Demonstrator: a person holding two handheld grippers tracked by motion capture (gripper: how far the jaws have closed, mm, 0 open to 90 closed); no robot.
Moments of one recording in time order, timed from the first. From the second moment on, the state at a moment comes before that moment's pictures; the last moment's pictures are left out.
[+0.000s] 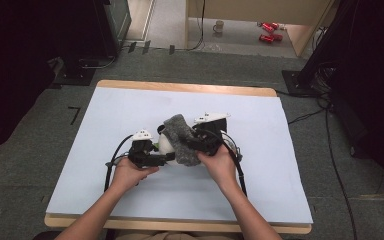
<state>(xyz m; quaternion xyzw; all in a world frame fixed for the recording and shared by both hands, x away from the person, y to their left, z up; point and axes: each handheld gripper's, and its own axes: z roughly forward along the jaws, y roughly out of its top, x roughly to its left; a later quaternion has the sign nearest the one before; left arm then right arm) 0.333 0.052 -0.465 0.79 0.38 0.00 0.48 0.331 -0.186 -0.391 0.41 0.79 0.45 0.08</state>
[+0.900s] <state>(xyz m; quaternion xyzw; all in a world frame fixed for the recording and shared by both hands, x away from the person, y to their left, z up) 0.339 0.054 -0.464 0.79 0.37 -0.01 0.48 0.337 -0.275 -0.368 0.49 0.73 0.47 0.08</state>
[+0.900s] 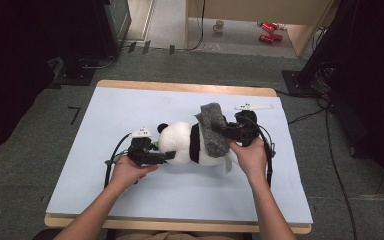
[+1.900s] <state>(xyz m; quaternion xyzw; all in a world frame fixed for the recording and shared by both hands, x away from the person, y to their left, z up) 0.330 0.049 -0.464 0.80 0.37 0.02 0.48 0.335 -0.177 -0.390 0.42 0.78 0.47 0.01</state>
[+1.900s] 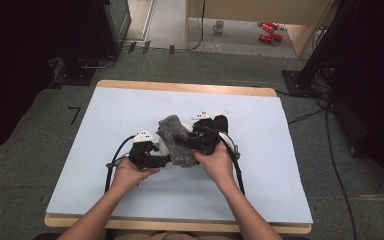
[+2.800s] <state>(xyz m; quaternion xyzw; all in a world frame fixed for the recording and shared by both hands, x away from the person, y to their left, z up) 0.347 0.052 -0.462 0.80 0.37 0.00 0.47 0.338 -0.295 -0.369 0.51 0.72 0.47 0.05</state>
